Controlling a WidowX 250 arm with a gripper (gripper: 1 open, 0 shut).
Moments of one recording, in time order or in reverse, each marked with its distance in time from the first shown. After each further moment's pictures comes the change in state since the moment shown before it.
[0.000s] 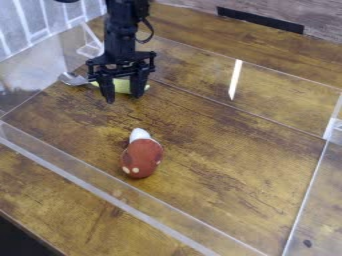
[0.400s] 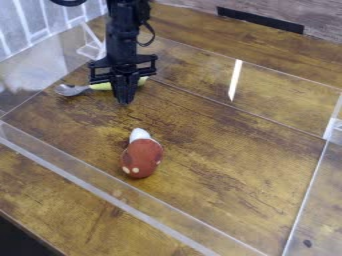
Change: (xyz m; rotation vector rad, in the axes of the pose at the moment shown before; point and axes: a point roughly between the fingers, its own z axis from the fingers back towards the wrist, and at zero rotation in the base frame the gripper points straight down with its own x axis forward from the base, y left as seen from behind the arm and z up) arm -0.001 -0.001 -0.005 0.004 0.015 -0.007
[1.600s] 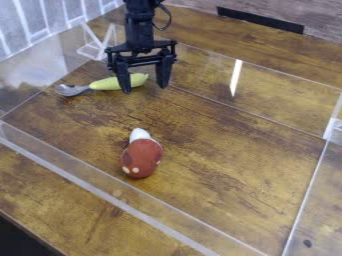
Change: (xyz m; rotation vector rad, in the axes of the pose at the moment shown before) arm -0.016 -0.030 0.022 -0.062 0.110 -0.160
